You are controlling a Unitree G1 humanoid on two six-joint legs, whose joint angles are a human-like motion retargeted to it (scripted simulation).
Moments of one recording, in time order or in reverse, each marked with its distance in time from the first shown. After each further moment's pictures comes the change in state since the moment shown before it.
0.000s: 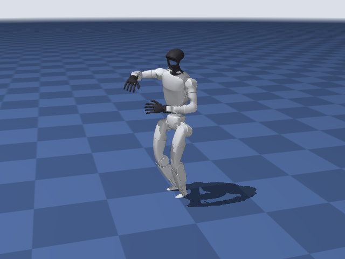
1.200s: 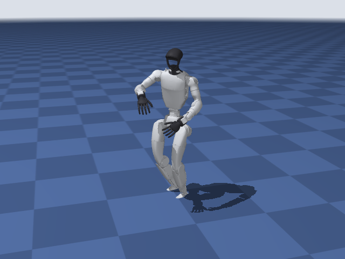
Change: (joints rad) left arm 0.081 0.043 0.053 0.473 -0.041 0.015 -0.081; right arm 0.191 0.476 -0.074 0.259 -0.036 0.081 0.209; waist -0.010 0.099 0.030; left_leg 0.036 0.028 -0.070 0.065 -0.029 -0.028; right_leg 0.152 0.065 -0.072 -0.109 0.035 -0.060
